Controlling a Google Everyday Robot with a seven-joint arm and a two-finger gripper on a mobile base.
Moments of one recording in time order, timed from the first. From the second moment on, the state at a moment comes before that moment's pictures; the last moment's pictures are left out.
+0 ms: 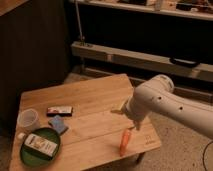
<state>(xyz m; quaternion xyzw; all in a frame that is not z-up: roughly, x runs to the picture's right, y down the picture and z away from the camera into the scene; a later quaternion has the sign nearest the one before) 0.096 0.139 0.655 -0.17 -0.21 -0.44 0.86</state>
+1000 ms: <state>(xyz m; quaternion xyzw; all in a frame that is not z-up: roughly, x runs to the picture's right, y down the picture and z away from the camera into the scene) 0.100 0.148 0.674 -0.19 -0.20 -0.45 0.85</state>
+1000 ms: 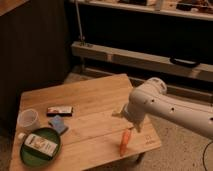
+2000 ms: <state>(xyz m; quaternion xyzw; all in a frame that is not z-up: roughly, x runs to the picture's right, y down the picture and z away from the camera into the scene) 0.121 0.203 0.707 -0.21 -0.26 -0.48 0.81</state>
